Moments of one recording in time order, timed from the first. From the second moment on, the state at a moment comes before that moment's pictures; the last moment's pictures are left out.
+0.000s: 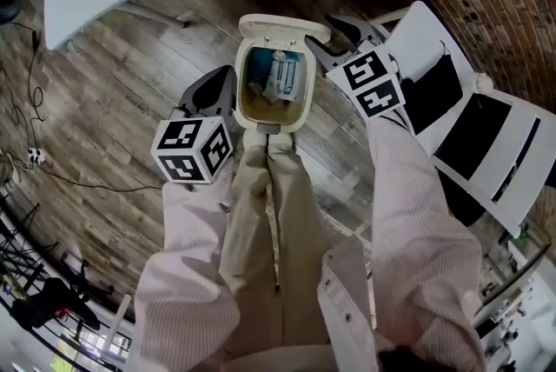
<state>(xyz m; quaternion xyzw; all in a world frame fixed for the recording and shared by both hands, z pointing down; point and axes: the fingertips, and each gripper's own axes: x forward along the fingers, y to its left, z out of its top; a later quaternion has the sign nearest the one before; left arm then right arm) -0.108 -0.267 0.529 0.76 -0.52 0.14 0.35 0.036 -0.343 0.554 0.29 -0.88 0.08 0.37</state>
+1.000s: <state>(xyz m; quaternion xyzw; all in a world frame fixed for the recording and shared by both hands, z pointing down) -0.097 -0.219 0.536 0.75 -0.54 0.13 0.36 0.027 -0.311 0.567 0.26 -0.89 0.04 0.38</state>
